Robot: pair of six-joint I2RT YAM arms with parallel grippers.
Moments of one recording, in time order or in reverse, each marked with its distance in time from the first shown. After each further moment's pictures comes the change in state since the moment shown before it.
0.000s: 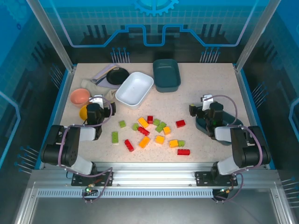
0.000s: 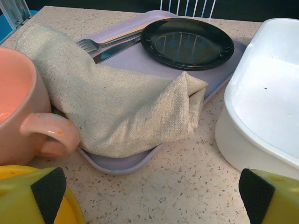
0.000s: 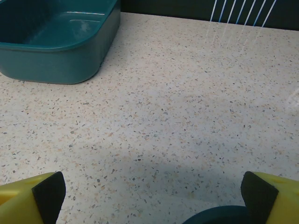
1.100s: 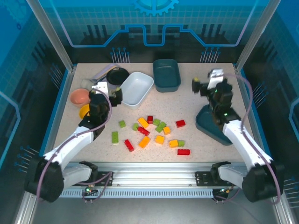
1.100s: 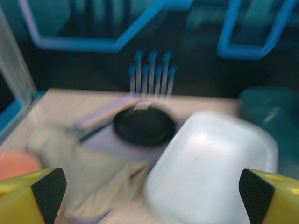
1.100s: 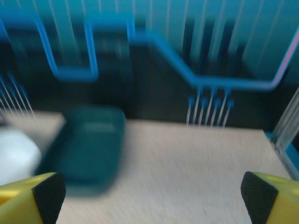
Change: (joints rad) left arm -0.315 -0.416 0.300 -0.497 -0.282 -0.045; right arm 0.127 -0.398 0.518 -0.613 0.199 0.132
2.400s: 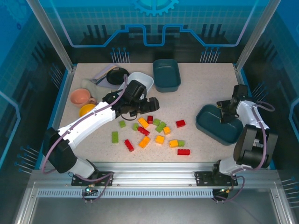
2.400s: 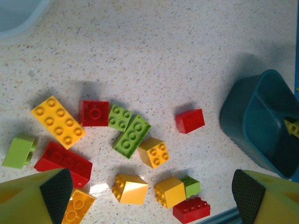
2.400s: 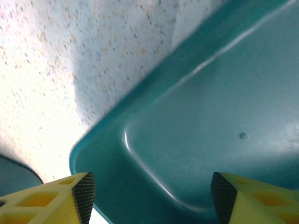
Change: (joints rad) left arm -0.306 0.401 0.637 -0.961 0.490 -0.685; right arm -0.479 0.424 0.116 -0.807 -0.343 1.131
